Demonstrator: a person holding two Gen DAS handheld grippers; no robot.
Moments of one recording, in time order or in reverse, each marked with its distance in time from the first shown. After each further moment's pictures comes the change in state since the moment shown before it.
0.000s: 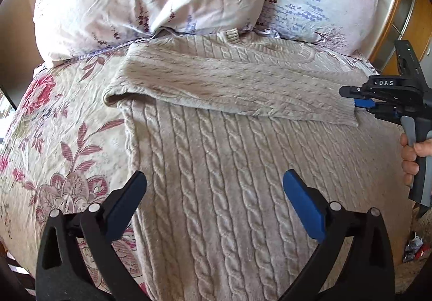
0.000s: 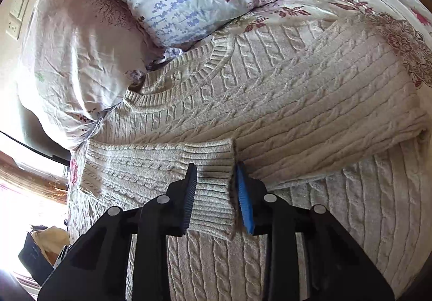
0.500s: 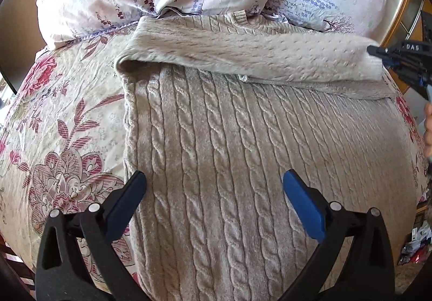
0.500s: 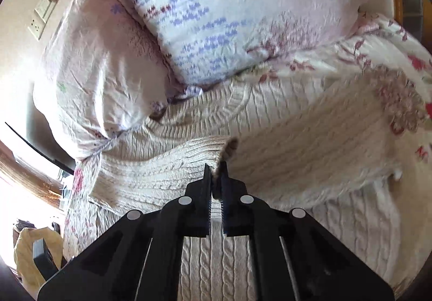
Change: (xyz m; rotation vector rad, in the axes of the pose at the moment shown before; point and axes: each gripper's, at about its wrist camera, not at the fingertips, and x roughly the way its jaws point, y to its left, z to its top) left arm 0.011 0.003 -0.015 -0.025 0.060 0.009; right arm -0.064 0.026 0.030 -0.083 -0.227 -0.022
